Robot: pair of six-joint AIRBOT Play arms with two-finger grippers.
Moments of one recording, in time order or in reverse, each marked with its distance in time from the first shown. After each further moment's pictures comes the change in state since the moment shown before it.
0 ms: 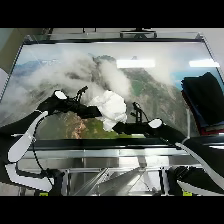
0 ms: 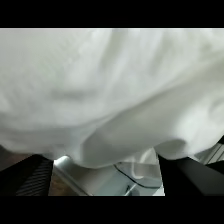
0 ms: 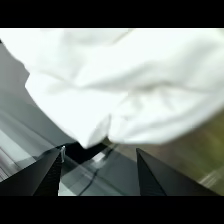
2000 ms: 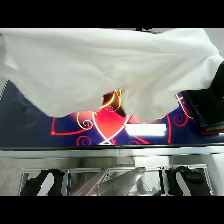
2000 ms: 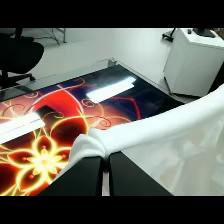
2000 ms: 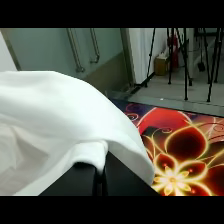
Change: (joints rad) left arm 0.527 0.760 0.660 -0.278 -0.284 -0.015; right arm -0.666 0.797 0.622 -0.467 0.417 0.111
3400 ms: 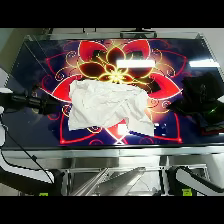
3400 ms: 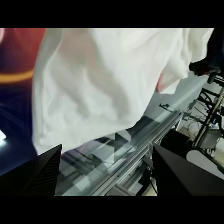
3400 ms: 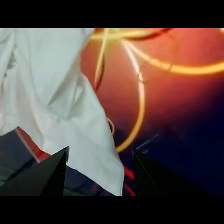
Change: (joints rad) left arm 0.102 -0.849 -0.471 0.326 -0.238 -0.050; right arm -0.337 -0.660 -0.354 -0.220 0.286 0.033
